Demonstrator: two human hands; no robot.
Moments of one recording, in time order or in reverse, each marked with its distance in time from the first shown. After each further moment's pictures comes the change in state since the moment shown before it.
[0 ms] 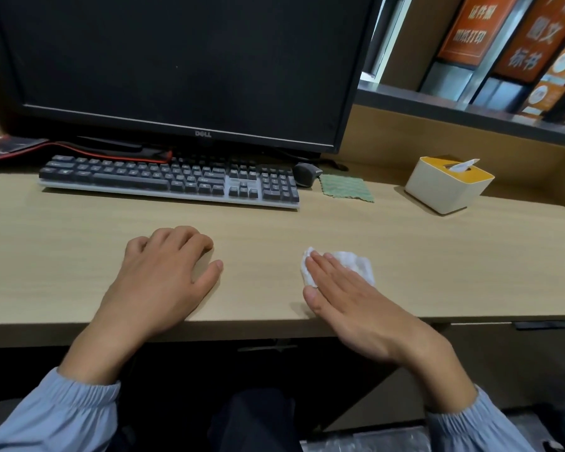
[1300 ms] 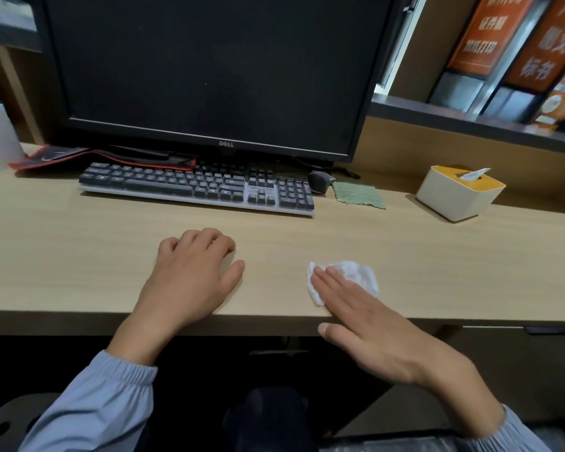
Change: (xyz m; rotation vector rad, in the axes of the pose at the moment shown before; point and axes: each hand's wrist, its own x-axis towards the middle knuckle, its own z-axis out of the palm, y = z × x) left_hand 0.001 0.003 0.000 0.011 0.005 0.005; right_hand -0.025 -0.016 0.005 -0.108 -0.010 -0.146
